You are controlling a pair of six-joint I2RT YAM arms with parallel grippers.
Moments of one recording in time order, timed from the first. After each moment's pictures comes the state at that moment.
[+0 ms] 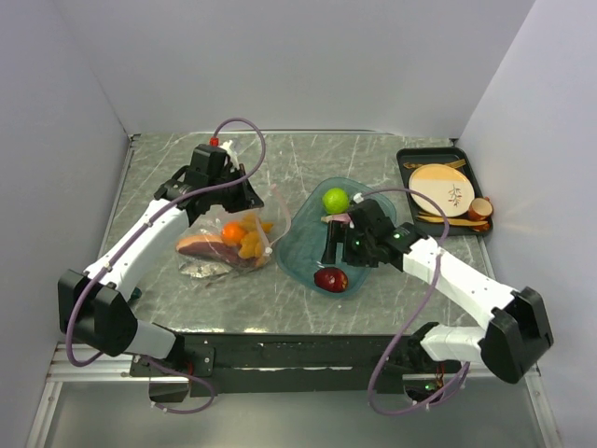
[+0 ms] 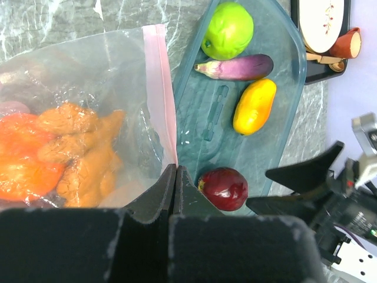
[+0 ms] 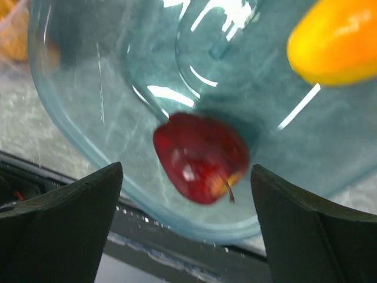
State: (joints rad) left arm -0.41 1.41 1.26 -0.54 0.26 -0.61; right arm 0.62 1.23 0.90 -0.63 -0.04 0.65
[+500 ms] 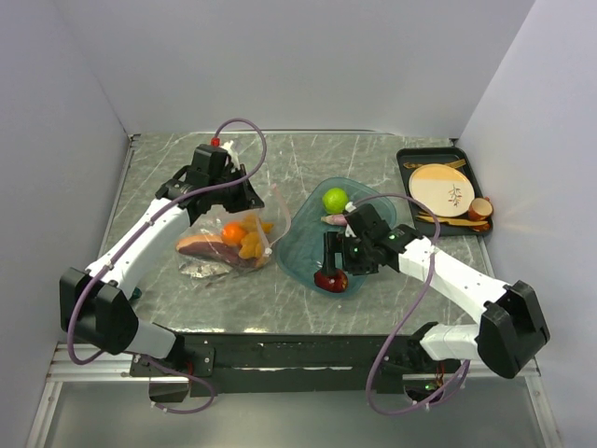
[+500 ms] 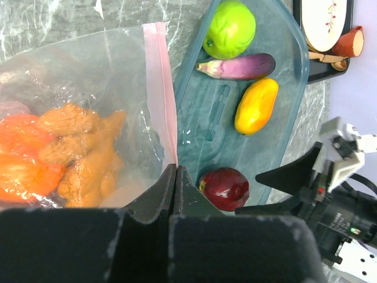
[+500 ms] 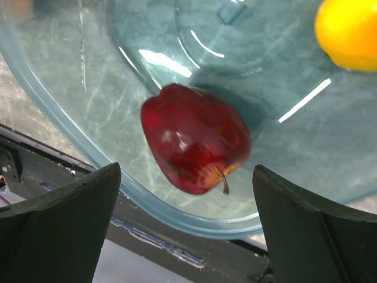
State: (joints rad) left arm -0.41 1.42 1.26 -0.53 0.26 -0.61; right arm 0.62 1.26 0.86 -0.65 -0.14 0.55
